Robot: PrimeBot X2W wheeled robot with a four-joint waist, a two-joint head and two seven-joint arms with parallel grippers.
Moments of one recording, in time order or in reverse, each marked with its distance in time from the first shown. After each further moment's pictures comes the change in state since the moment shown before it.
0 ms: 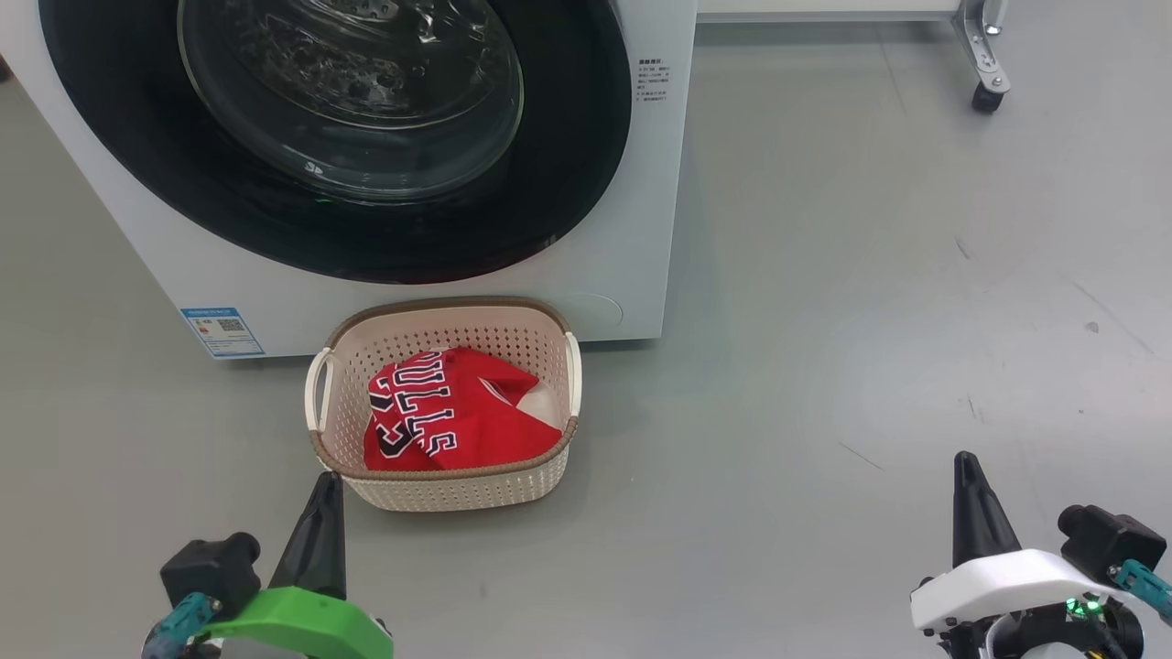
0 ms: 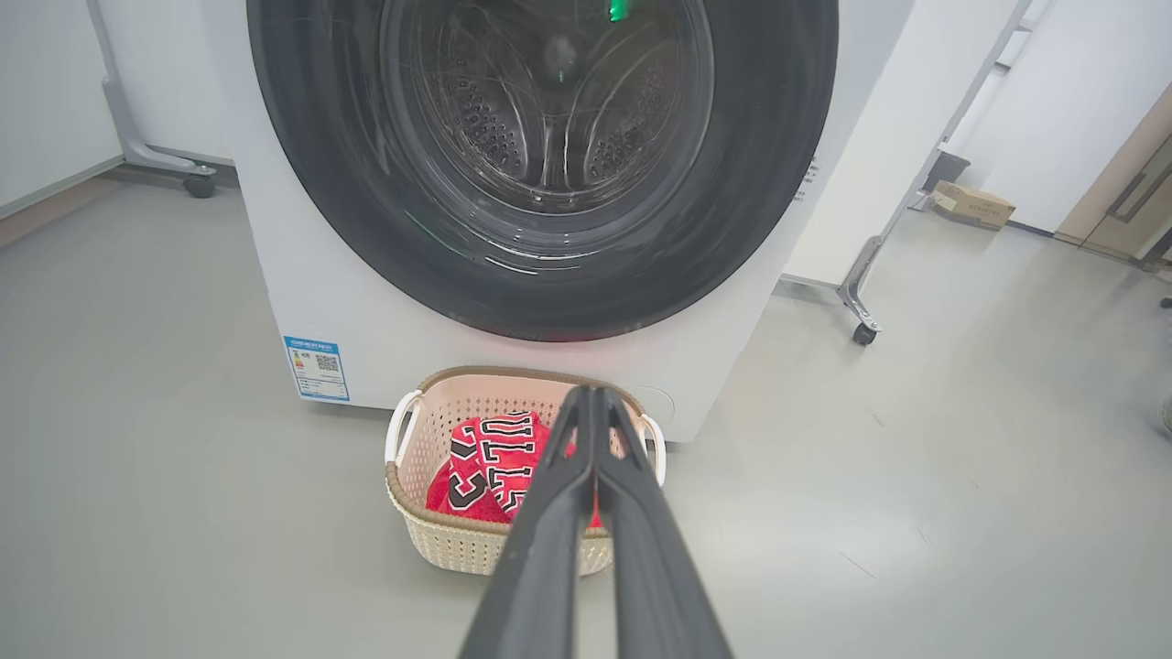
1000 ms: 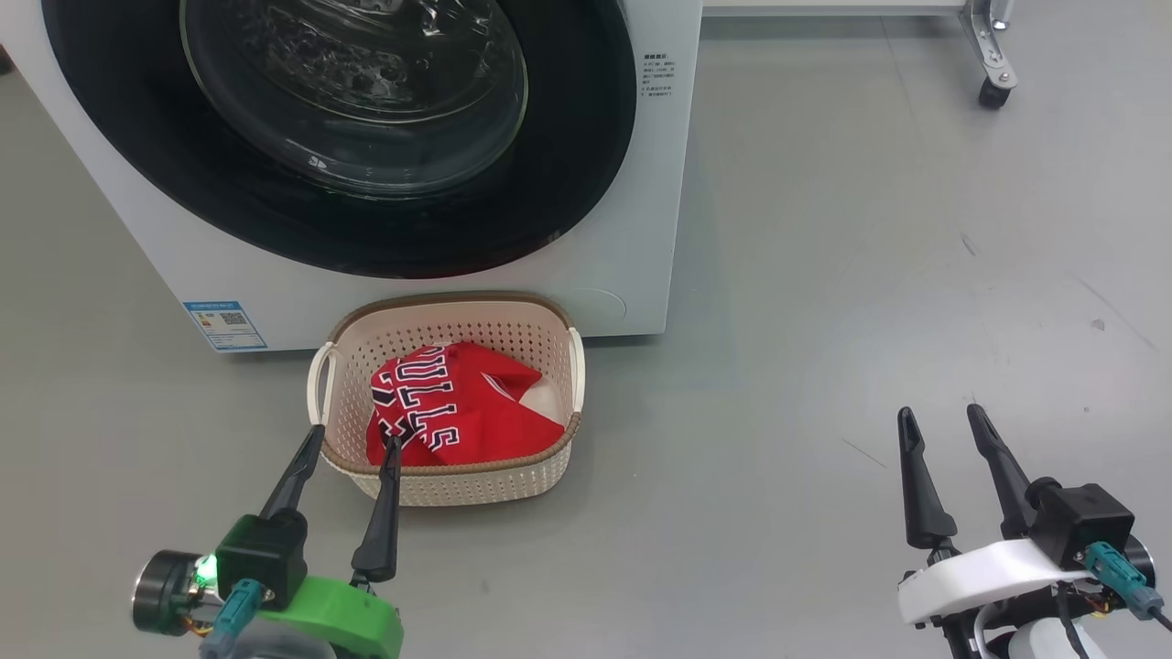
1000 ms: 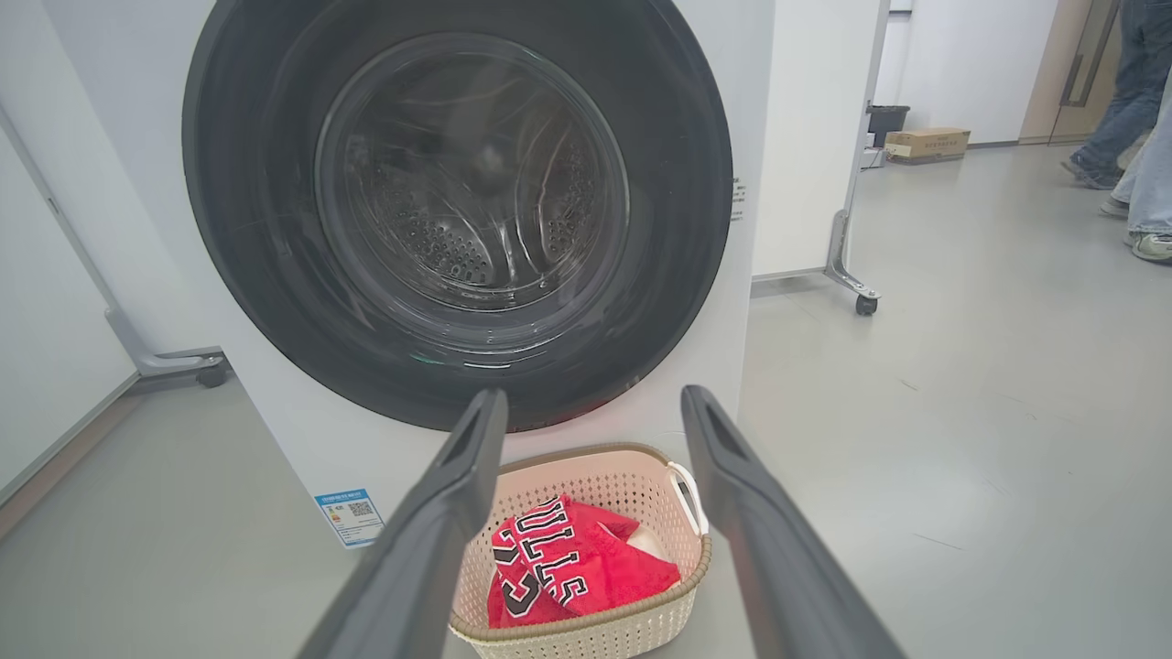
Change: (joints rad) left arm -0.047 0.037 -0.035 -0.040 0.276 0.036 -0.026; right arm -0.033 -0.042 0.037 -0.046 -0.255 -0.029 -0.053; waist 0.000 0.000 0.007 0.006
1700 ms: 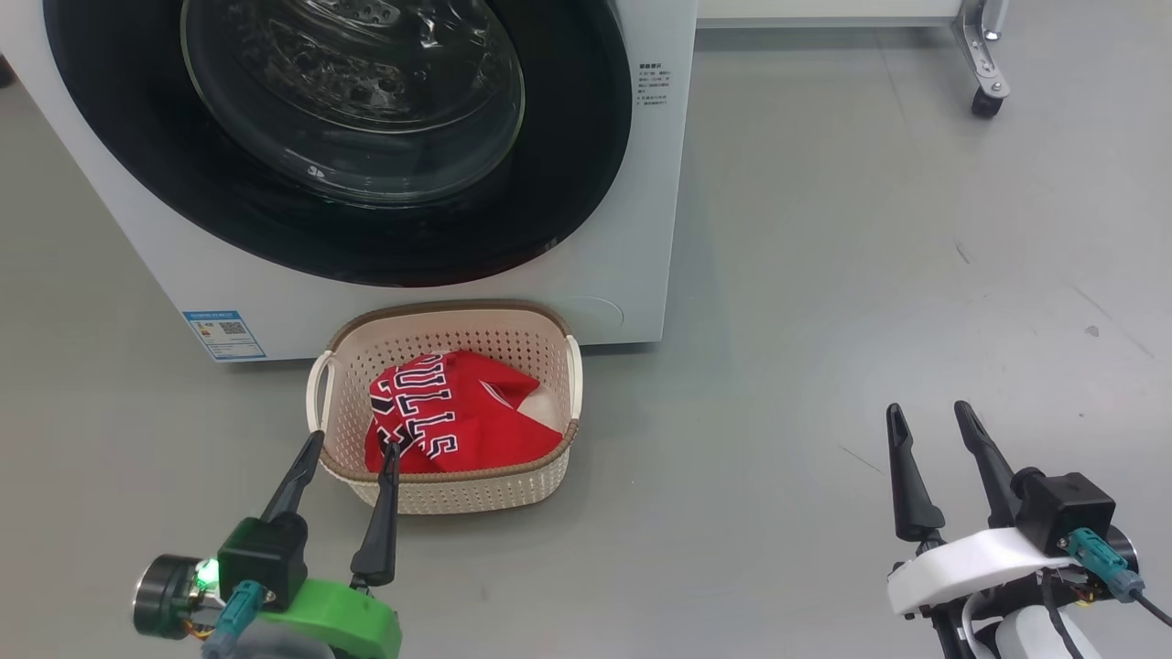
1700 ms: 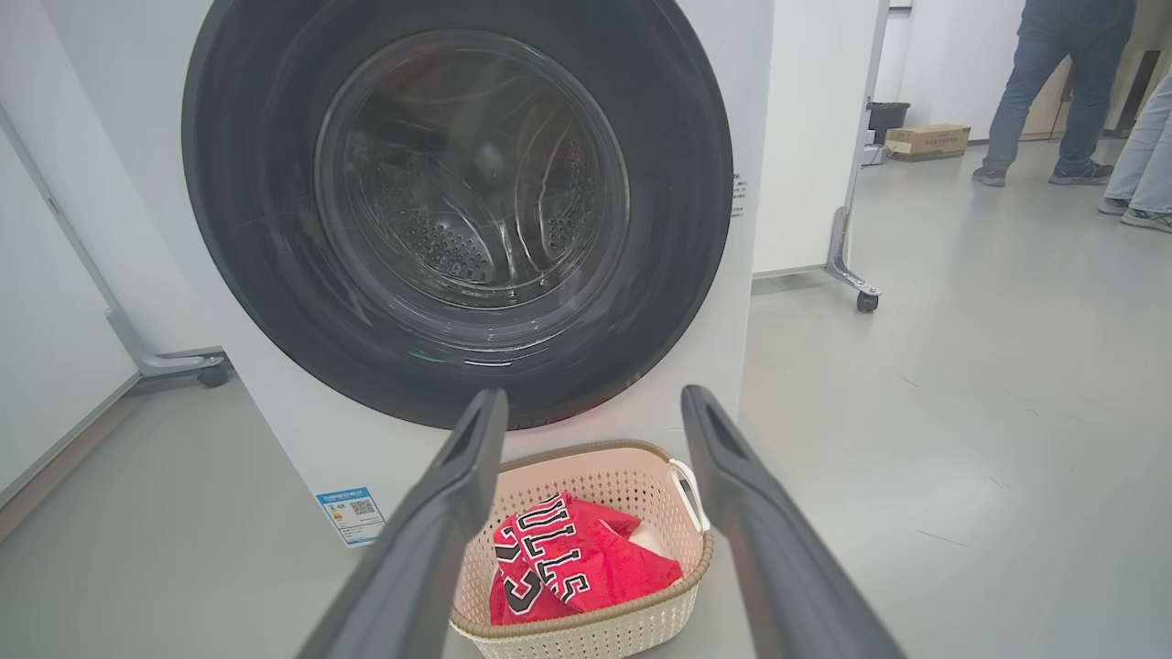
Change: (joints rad) left arm -0.004 -0.001 -0.001 0.032 0.000 -0.004 -0.010; right arm -0.046 0.014 0.007 0.077 0.002 0.018 -0.006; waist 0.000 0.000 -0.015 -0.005
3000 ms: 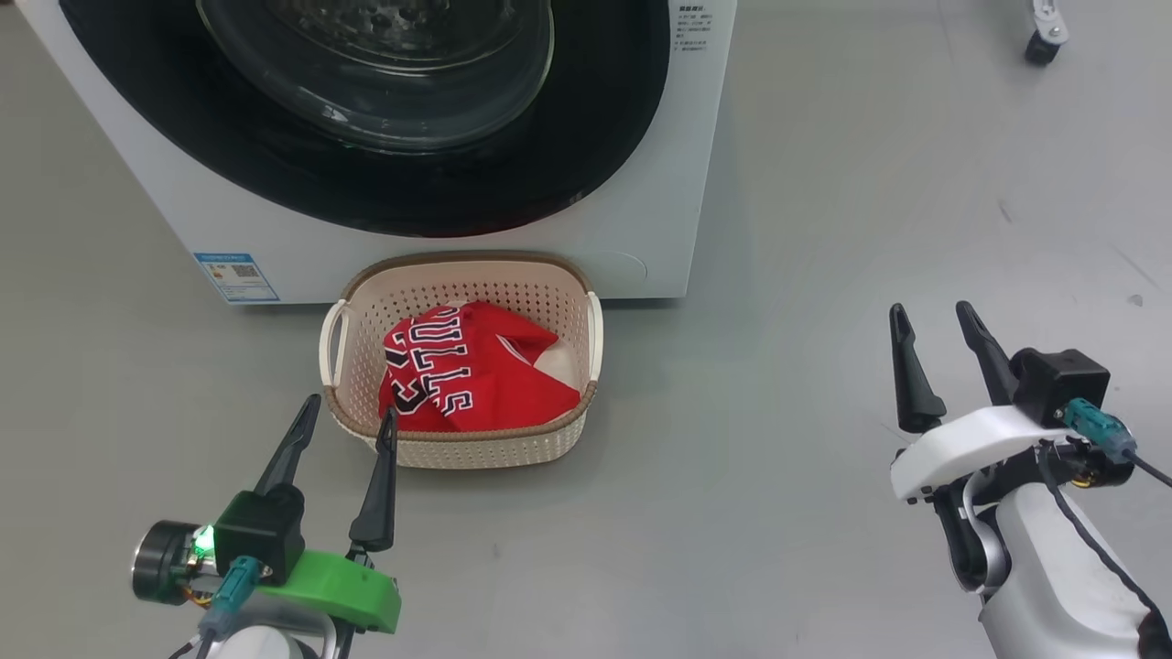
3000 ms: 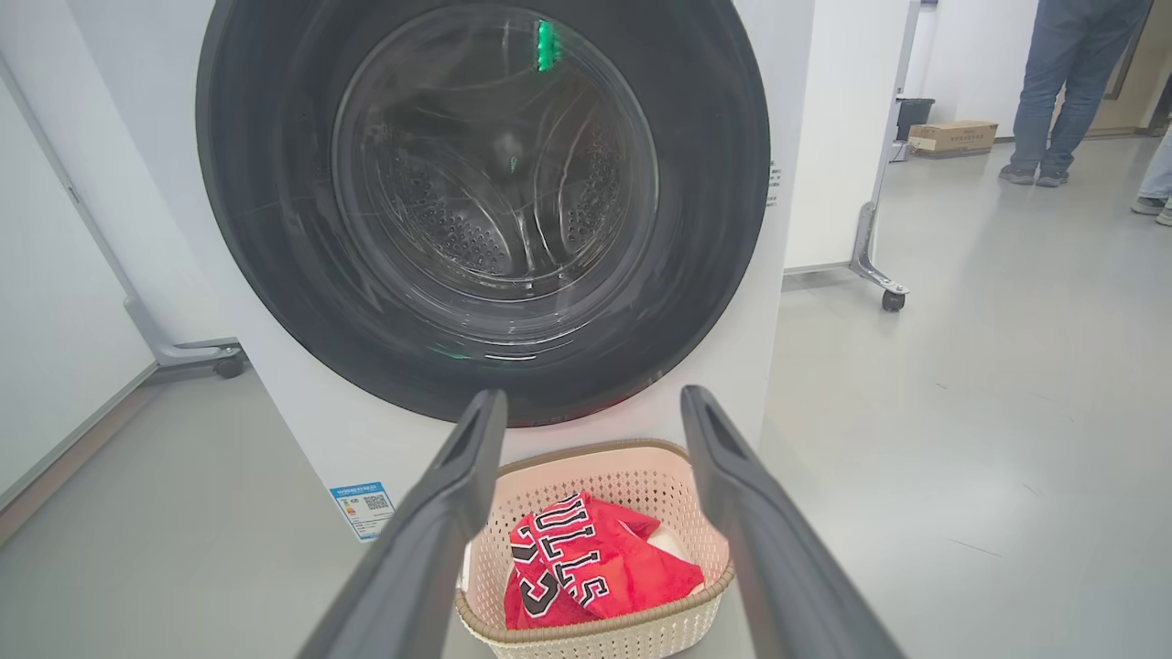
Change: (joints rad) left arm -0.074 -0.009 -0.003 0.056 0.002 -0.012 -0.062; right arm -0.298 -0.020 0.012 0.281 0.026 0.071 0.000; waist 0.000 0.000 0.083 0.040
